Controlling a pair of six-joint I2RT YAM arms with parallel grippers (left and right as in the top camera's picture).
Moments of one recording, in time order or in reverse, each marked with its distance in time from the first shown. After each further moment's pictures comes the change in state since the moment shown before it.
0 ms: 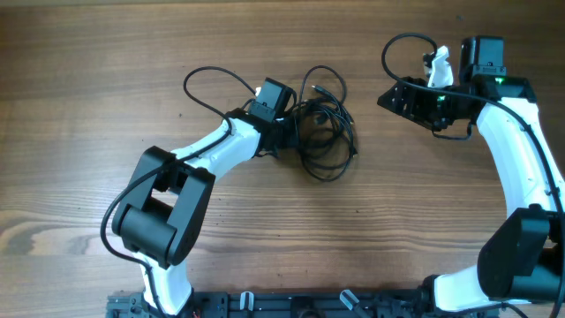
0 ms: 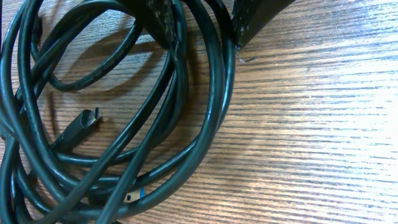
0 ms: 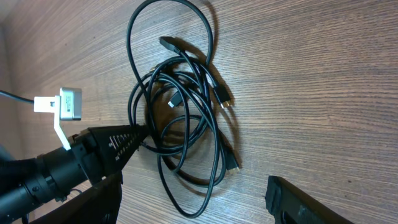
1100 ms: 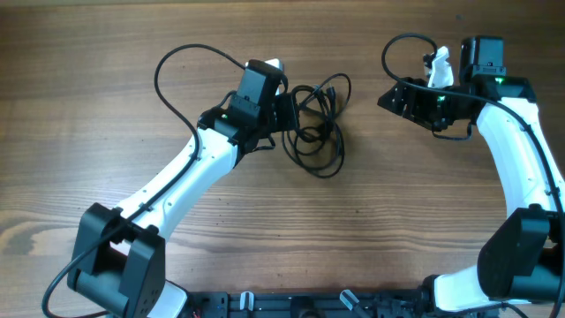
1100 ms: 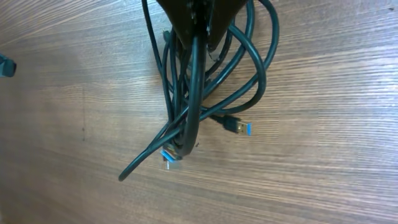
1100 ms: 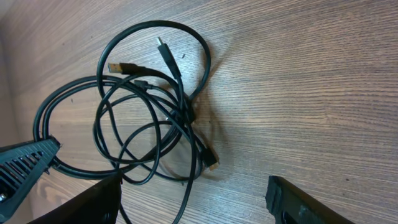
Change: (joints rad) left arm 0.000 -0.298 0.000 -0.023 0.008 -0.003; right arm 0.000 0.000 0.000 -0.004 0.006 0.000
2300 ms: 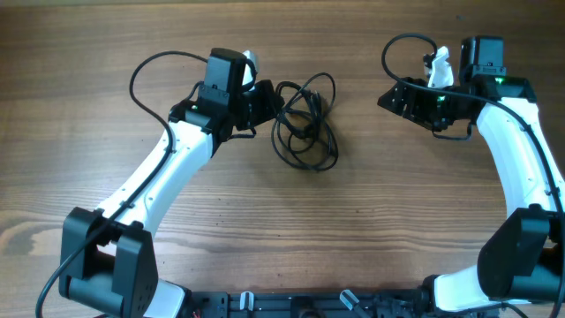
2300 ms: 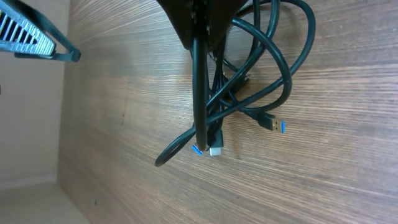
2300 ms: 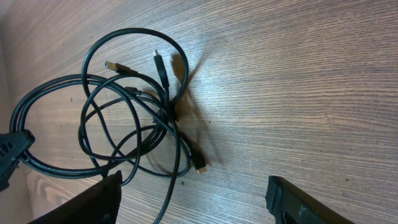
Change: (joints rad) left arm 0.150 -0.017 0.000 0.000 0.235 -0.145; right arm 0.000 0.000 0.000 0.000 0.000 0.000
